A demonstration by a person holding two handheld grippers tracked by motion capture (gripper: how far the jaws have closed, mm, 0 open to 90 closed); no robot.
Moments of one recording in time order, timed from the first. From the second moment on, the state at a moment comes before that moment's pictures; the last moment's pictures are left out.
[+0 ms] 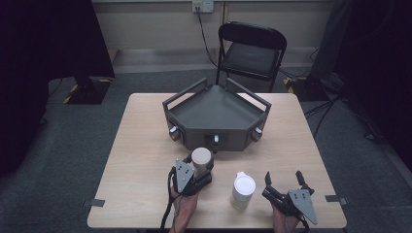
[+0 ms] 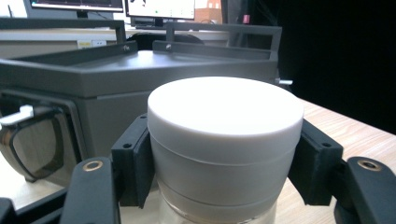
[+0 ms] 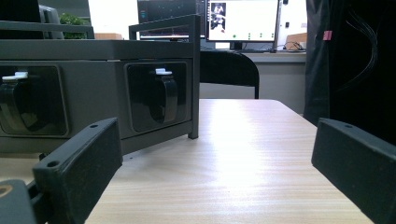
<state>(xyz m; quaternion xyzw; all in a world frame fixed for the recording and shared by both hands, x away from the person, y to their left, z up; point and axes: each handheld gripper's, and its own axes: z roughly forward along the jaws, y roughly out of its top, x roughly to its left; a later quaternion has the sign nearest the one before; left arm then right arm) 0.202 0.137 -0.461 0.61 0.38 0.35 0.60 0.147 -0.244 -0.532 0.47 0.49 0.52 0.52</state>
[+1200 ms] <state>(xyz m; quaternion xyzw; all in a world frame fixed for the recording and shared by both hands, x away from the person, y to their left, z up) 0.209 0.146 -0.433 0.62 0.35 0.35 0.61 0.147 -0.244 -0.532 0.47 0.49 0.52 0.51</state>
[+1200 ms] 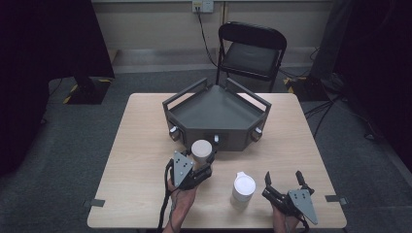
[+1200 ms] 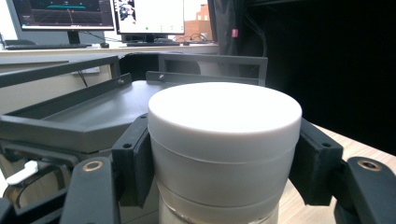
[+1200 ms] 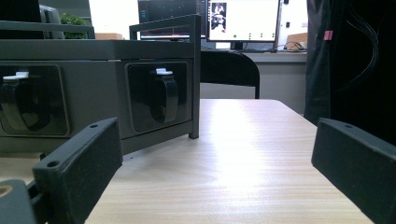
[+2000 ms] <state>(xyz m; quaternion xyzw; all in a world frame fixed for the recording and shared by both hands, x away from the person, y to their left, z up) 0.228 0.151 -0.398 0.62 0.33 0.35 0.62 0.147 -0.244 -0.532 0.47 0.49 0.52 0.52</state>
